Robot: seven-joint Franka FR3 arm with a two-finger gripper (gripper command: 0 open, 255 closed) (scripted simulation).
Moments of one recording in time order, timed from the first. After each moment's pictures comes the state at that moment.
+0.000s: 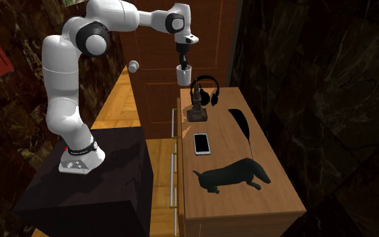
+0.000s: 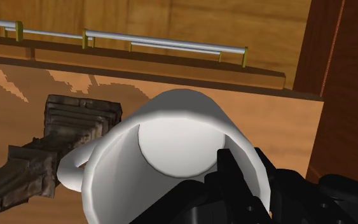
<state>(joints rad) 0.38 0.34 0.28 -1.47 -0.13 1.76 0.56</state>
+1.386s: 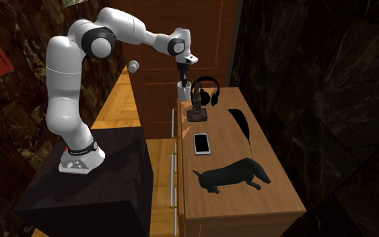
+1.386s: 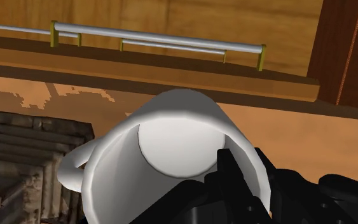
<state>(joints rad) 0.38 0.39 0.27 -1.67 -0.15 2.02 0.58</state>
